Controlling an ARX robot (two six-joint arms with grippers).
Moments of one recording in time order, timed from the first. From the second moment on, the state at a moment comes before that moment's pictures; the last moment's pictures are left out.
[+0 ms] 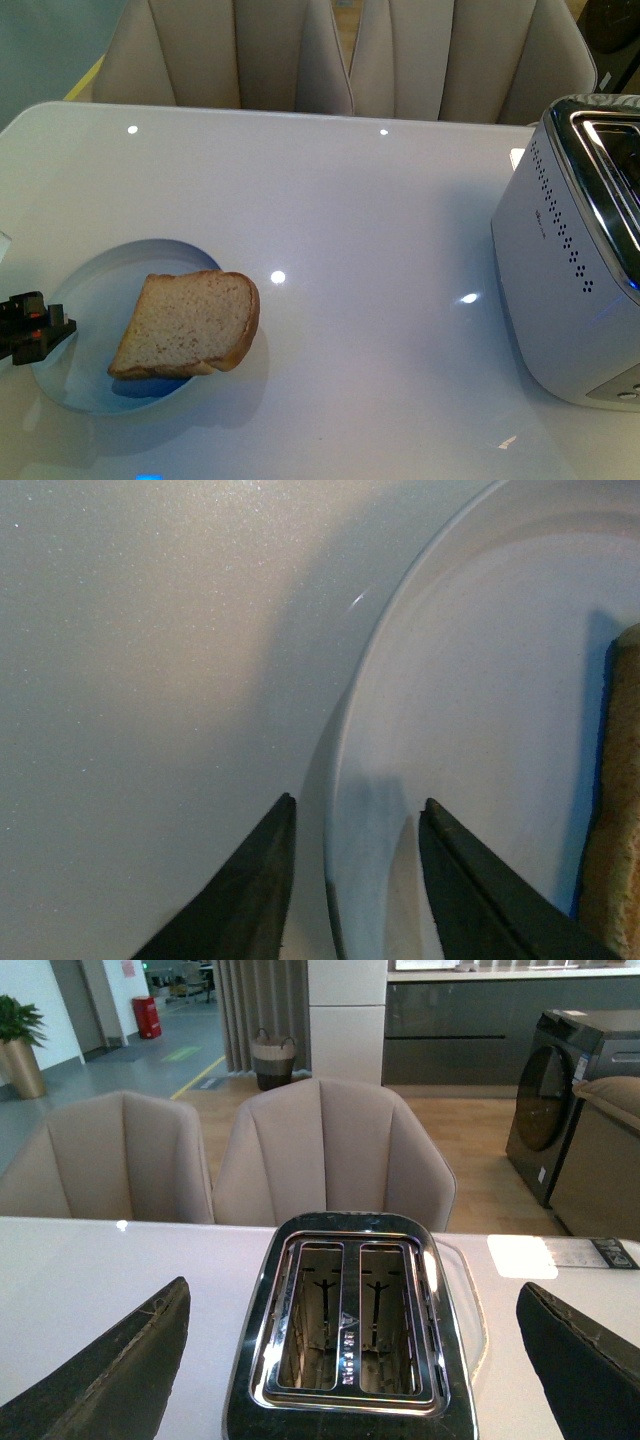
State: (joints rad) left arm 0.24 2.33 0.71 0.58 0.35 0.04; right arm 0.00 0.00 0.03 0.00 0.00 0.00
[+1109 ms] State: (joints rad) left arm 0.14 1.71 0.66 0.16 0.47 -0.40; right arm 0.00 0.00 0.03 0.00 0.00 0.00
